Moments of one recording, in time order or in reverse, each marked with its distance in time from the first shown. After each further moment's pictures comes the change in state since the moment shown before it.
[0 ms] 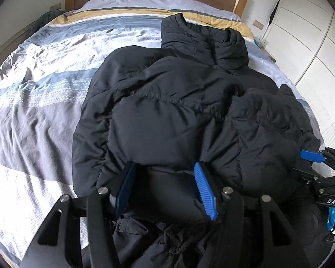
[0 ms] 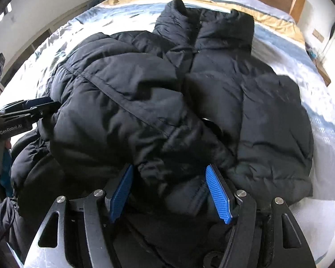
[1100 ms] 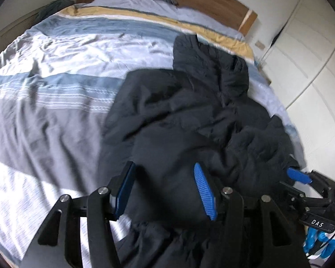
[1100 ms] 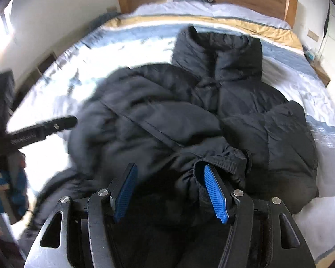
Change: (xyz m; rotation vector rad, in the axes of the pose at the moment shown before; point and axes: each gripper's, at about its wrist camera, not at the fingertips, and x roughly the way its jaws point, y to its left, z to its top) left arm -0.025 0.046 0.026 -0.110 -0.017 -0.093; right arm -0.020 0.053 0.034 0.045 -0.076 -0.018
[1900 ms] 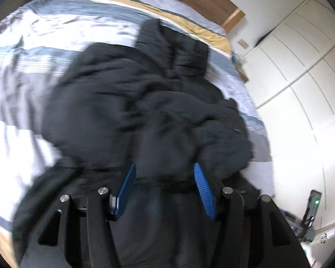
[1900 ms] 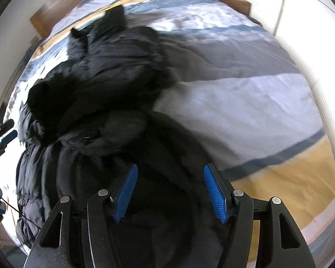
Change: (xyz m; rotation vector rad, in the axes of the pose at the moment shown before) left arm -0.062 -0.069 -0.051 -0.116 0.060 -0.166; right arm -0.098 -0.167 -0.160 0.442 0.107 -0.114
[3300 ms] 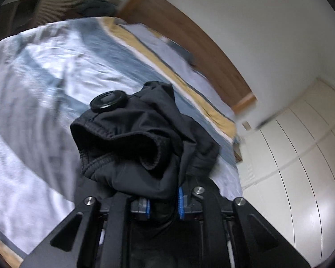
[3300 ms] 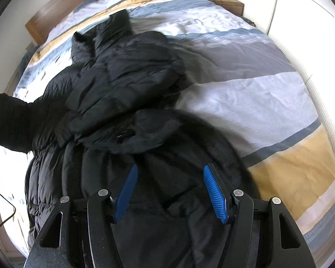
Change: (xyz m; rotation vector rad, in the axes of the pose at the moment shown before) left arm -0.102 0.107 0.122 -0.261 -0.362 -0.111; right arm -0.028 0.012 -0.006 0.115 -0.020 -0.036
